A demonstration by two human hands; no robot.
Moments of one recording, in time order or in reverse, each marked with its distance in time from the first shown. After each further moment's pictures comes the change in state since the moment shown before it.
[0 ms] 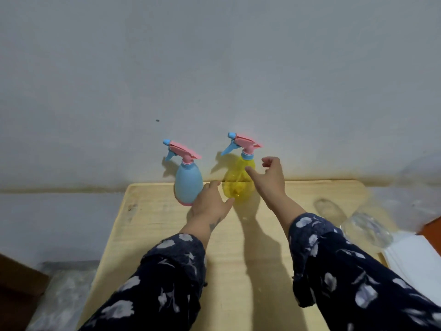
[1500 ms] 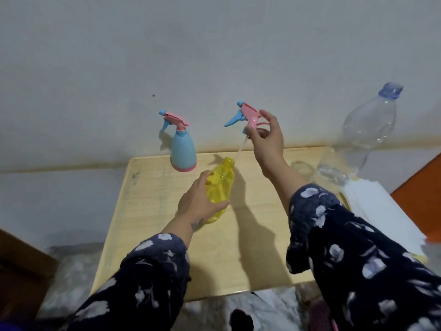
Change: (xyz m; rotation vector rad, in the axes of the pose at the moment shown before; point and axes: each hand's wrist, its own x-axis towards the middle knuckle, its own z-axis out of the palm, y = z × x) left_hand -0.134 -0.028 -0.005 -0.065 -0.001 0.137; right_hand -0.098 -0.040 -0.068 0.403 0.025 -0.115
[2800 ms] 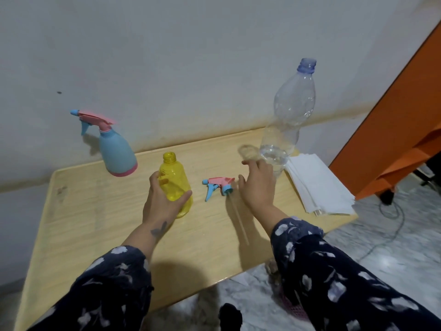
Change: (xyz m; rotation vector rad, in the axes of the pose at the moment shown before) left_hand 0.012 0.025 0.056 -0.209 0.034 -0.083; right_hand -0.048 0.101 -0.124 -1.067 0.154 -0.069
